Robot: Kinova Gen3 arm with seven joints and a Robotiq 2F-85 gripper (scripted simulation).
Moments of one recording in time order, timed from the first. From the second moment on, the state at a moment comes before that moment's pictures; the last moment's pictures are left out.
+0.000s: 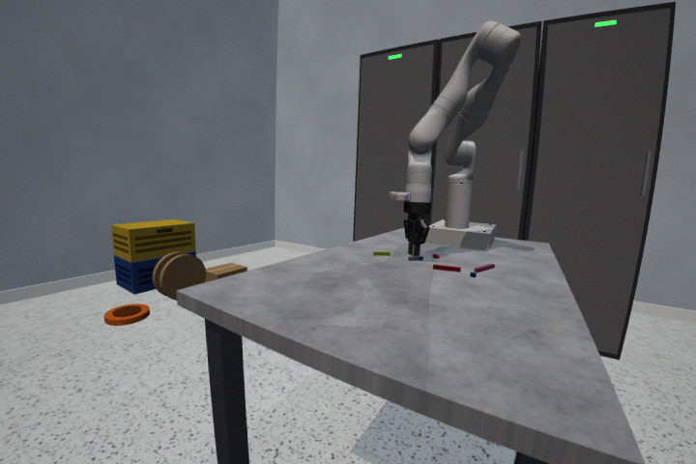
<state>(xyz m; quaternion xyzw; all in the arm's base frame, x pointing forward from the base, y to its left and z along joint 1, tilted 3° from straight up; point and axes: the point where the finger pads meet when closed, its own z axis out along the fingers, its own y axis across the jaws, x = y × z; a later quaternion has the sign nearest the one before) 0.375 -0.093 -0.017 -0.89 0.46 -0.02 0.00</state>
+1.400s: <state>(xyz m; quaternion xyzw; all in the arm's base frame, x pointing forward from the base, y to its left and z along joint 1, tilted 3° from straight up) 0.376 -0.090 0.062 -0.89 0.46 -0.02 0.01</state>
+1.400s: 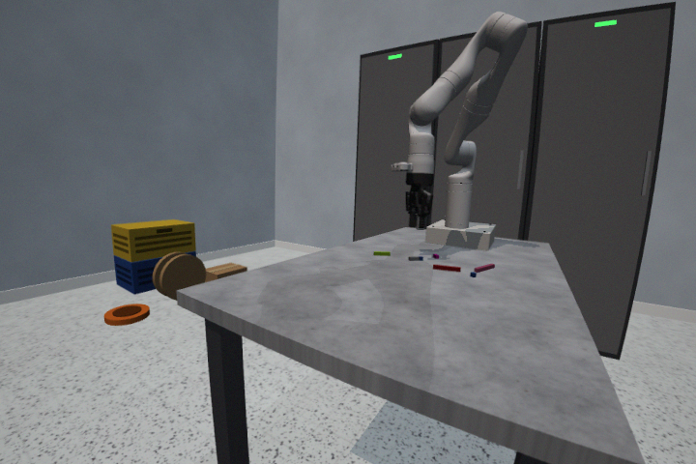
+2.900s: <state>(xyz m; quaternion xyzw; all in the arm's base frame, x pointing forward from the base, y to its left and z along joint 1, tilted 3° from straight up) 0.363 -0.191 0.041 -0.86 0.51 -0.02 0.01</state>
